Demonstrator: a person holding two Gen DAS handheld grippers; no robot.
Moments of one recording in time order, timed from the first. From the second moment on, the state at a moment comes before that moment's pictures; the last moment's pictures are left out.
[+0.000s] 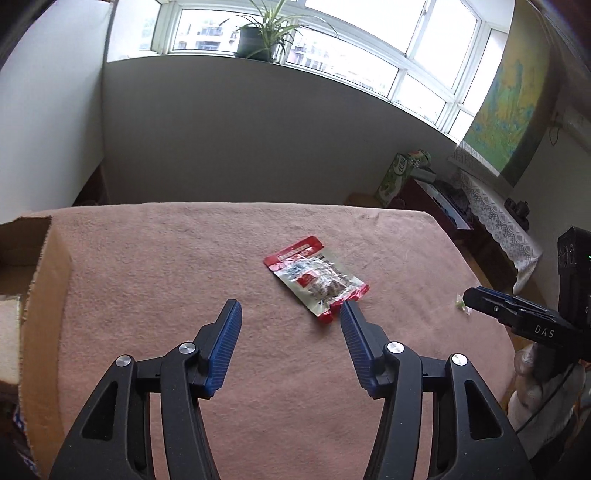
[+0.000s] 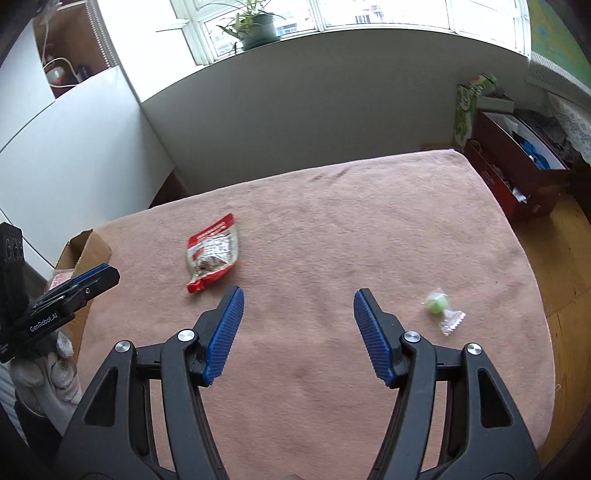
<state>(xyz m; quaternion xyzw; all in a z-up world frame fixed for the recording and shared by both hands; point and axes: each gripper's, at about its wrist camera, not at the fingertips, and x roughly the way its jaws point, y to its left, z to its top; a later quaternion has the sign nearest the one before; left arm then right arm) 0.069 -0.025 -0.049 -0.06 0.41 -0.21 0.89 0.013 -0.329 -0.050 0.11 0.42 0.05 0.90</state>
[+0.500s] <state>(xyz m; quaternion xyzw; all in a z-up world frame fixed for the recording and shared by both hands) 0.124 -0.045 -0.100 -0.11 0.49 -0.17 0.84 0.024 -0.433 -0.093 0.20 0.46 -0.01 0.86</state>
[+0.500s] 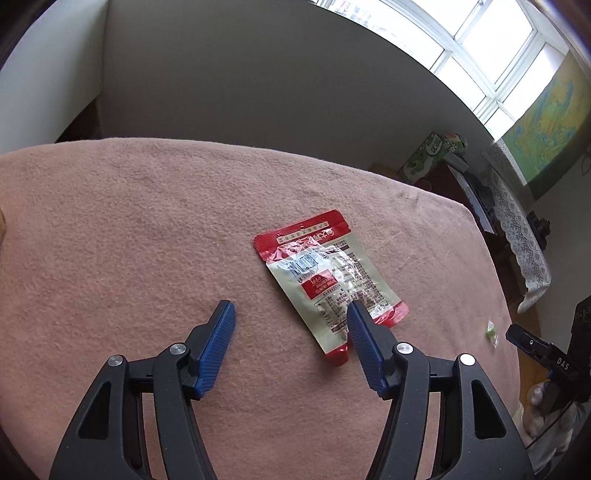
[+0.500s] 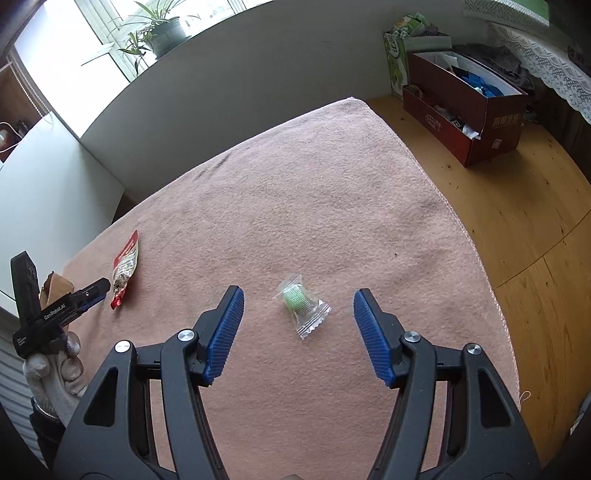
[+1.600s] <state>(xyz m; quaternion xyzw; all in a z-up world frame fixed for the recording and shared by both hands) 0.136 -0.168 -0.105 0.15 0.52 -0.18 0.82 0.036 -0.413 -0.107 0.16 0.49 0.01 0.86</state>
